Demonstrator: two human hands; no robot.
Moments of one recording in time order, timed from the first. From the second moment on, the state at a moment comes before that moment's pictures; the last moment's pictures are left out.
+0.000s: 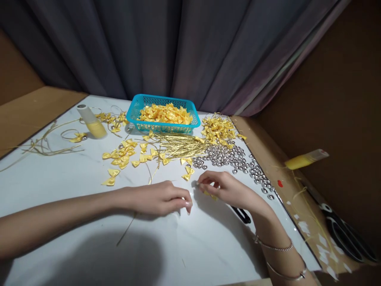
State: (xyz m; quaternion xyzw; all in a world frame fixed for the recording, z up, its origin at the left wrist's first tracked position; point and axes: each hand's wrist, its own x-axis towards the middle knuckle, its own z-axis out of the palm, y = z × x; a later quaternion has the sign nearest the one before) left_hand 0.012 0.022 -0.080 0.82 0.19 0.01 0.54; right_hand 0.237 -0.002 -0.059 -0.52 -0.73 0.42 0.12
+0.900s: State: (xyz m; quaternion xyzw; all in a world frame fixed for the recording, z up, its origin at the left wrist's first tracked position) left_hand 0.011 -0.030 -0.068 0.97 0.00 0.04 0.24; right_hand 0.233 0.001 -0.058 -0.41 -0.39 0.72 0.40
